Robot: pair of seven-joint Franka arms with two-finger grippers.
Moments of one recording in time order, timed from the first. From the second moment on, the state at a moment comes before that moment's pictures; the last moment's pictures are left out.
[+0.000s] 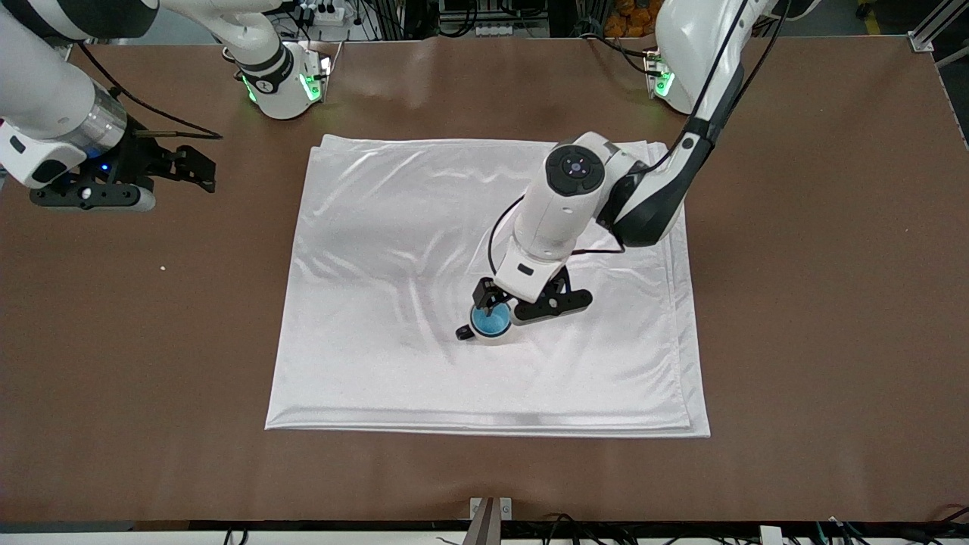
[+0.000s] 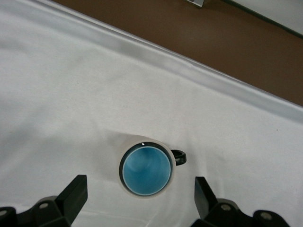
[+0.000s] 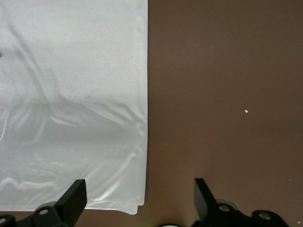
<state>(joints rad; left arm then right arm) -0.54 0.60 -0.15 -1.40 0.07 2.28 -0.99 0.01 -0.09 0.13 -1.78 0.00 1.59 0.14</state>
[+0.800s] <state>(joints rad) -0.27 0.24 -0.15 -1.39 0.07 1.70 -0.56 0.01 -0.12 0.12 -1.70 0.00 1.57 0.14</state>
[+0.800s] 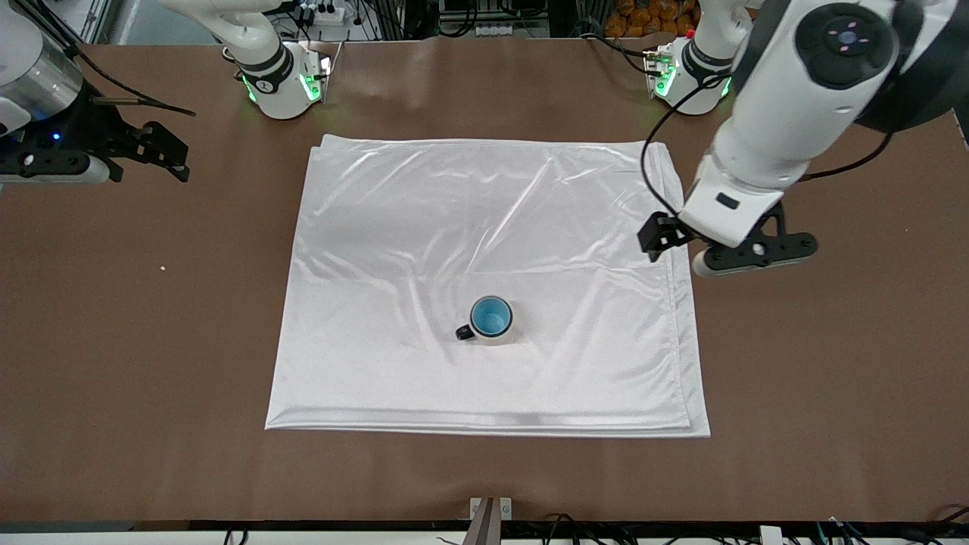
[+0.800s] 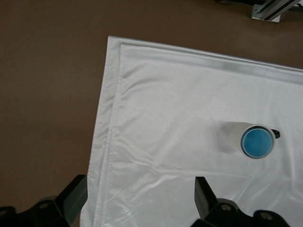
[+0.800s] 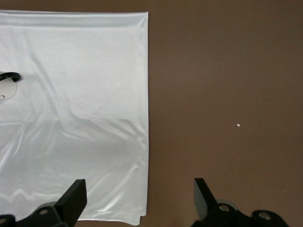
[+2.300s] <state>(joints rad) 0.02 0.00 -0.15 -1.59 0.05 1.65 -0.14 0.01 -0.04 0.13 -1.63 0.00 1.59 0.11</state>
